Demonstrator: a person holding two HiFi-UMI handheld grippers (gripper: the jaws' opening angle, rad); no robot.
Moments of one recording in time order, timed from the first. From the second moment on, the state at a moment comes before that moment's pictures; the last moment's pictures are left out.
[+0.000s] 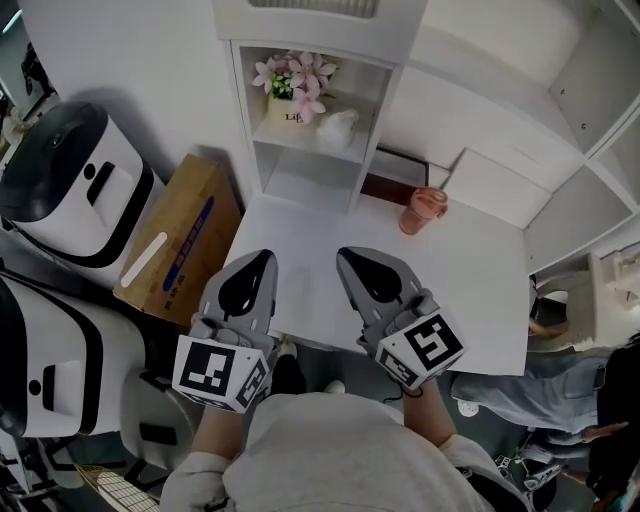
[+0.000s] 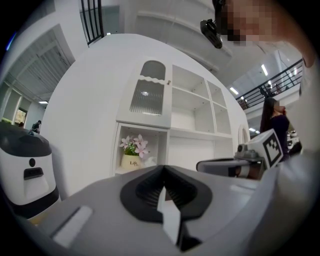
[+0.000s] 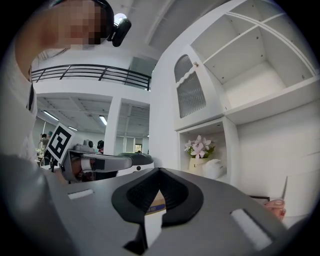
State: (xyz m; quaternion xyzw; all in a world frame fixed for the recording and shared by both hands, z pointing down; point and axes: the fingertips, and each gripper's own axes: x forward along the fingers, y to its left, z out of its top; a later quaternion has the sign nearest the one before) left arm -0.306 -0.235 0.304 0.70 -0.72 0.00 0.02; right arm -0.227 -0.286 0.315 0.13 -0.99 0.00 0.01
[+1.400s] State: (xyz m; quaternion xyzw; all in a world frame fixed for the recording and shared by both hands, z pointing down) left arm -0.285 -0.218 0.295 0.71 -0.70 0.00 0.01; right arm -0.221 -0.261 0.307 0.12 -0.99 0.00 0.01
